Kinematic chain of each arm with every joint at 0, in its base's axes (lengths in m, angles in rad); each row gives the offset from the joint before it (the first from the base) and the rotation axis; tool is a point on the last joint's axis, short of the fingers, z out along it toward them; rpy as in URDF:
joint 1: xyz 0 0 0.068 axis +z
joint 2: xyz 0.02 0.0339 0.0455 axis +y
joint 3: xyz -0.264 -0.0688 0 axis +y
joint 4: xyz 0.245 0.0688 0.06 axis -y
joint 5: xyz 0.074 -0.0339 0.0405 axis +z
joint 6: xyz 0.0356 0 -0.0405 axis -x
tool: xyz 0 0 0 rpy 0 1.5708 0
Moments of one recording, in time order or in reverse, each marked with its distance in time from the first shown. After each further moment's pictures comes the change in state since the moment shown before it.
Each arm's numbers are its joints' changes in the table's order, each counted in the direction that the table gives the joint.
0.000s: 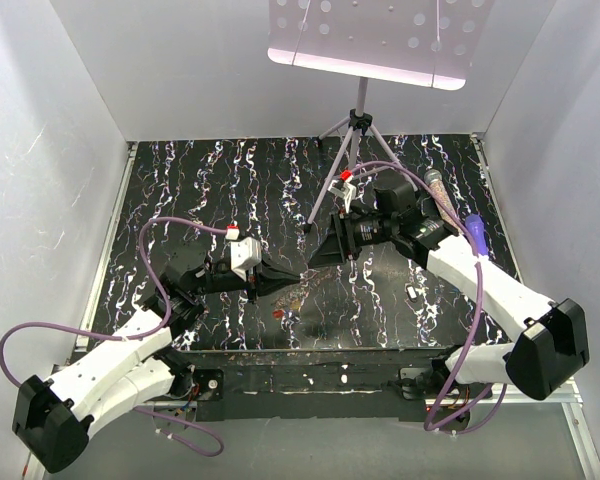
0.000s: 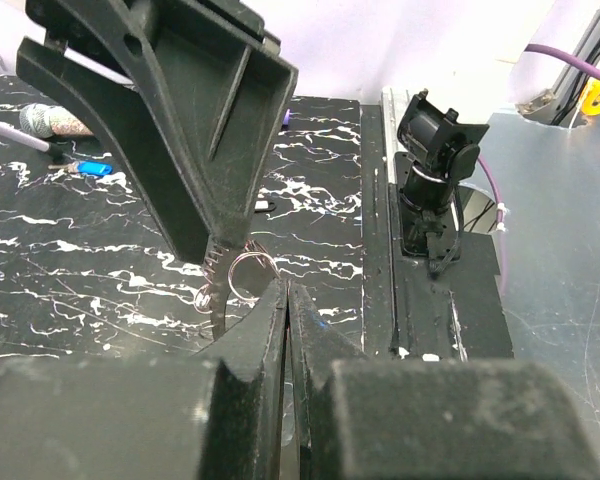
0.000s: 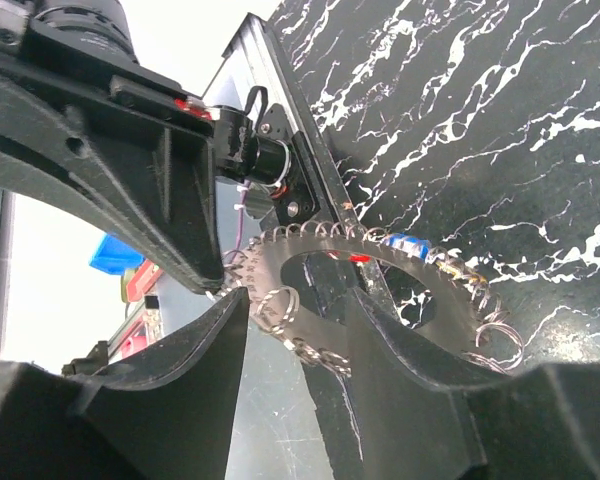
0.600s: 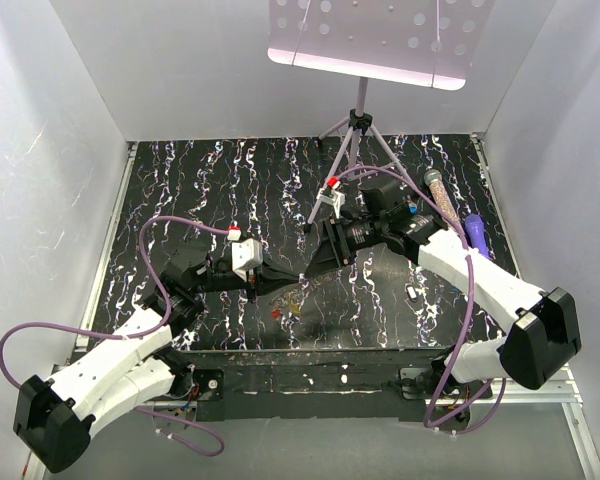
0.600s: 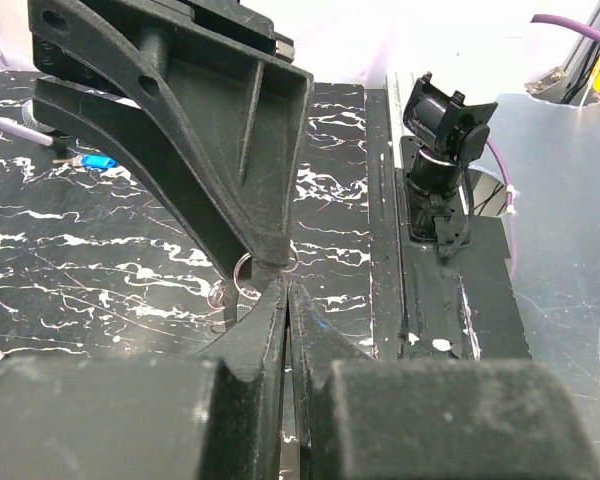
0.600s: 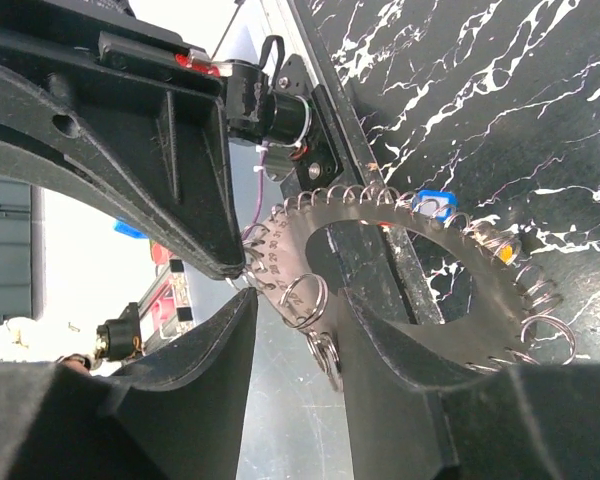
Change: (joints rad) left arm 0.019 0.011 -0.011 -0.043 -0.028 -0.057; right arm 0.038 0.061 -0.052 -0.110 0.043 0.018
